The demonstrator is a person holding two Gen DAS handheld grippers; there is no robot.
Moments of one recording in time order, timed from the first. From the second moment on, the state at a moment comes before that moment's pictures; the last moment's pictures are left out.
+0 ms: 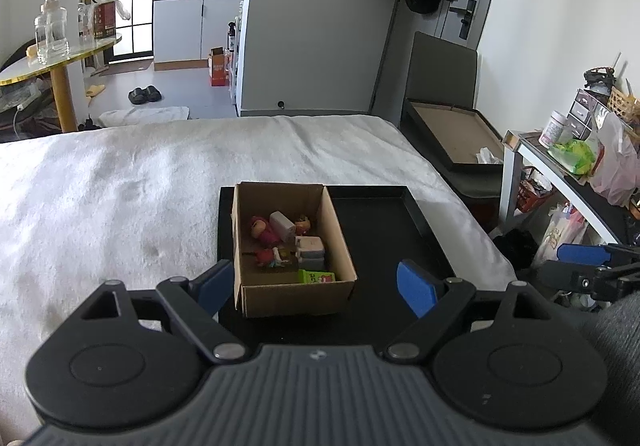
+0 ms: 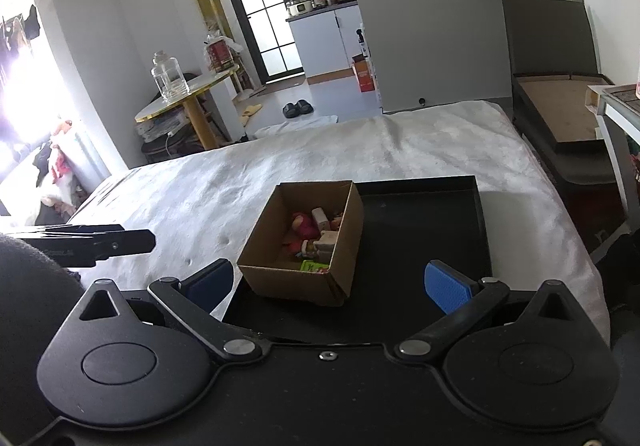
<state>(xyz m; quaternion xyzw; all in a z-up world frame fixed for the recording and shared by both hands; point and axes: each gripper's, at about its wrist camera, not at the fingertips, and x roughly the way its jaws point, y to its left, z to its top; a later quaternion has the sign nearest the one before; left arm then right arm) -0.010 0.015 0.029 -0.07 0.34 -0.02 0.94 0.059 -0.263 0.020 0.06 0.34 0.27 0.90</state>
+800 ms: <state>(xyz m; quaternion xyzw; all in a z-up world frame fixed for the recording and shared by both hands) -0.007 0.013 0.020 -0.08 0.36 -0.03 0.93 0.054 -0.244 0.023 0.07 0.35 0.30 0.88</state>
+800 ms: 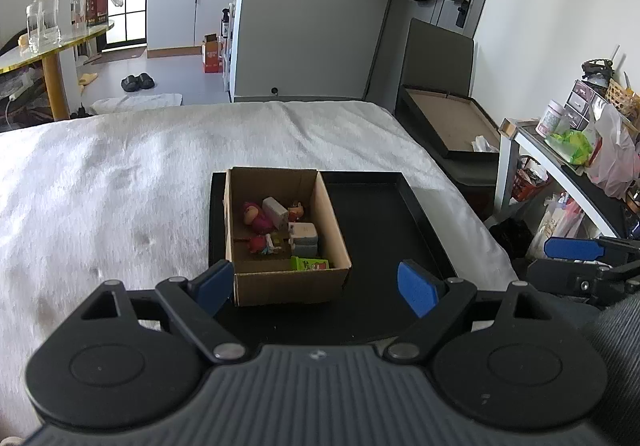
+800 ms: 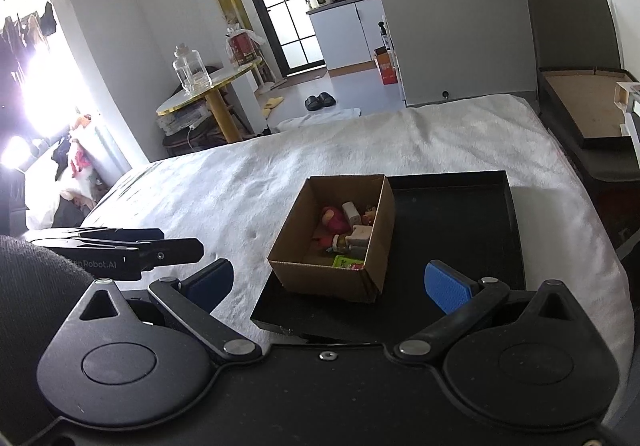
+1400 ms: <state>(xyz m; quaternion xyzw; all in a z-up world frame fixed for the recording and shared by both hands) -0.006 0.014 0.016 -0.08 0.37 -0.03 0.93 0.051 -0.239 0.026 0.06 0.35 0.28 0.89</state>
